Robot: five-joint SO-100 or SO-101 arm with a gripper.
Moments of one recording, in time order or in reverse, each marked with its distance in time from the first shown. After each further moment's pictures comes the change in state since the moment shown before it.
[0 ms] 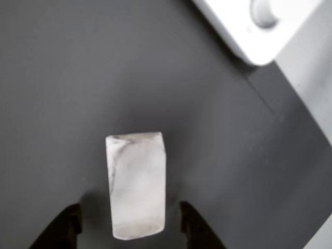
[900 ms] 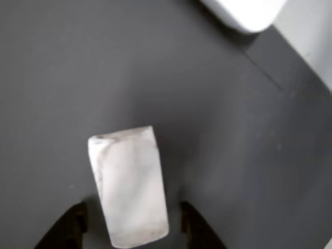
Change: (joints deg) arm 1.2 -2.4 -1.7 -0.7 -6.7
